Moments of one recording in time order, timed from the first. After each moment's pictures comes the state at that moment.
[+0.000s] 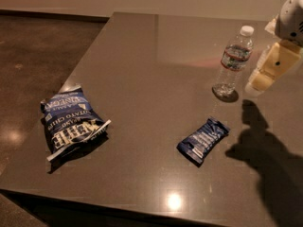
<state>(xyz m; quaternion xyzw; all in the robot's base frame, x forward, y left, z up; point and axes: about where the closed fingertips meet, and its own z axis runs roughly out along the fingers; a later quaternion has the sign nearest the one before) 0.502 -0.232 0.986 -0.52 0.83 -0.02 0.21</state>
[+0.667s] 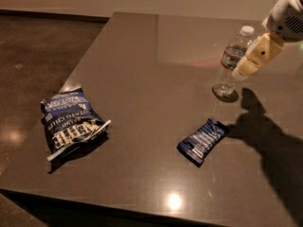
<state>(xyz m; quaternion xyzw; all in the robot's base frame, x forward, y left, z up) 0.553 -0.238 0.979 -0.46 0.85 0.00 0.26</state>
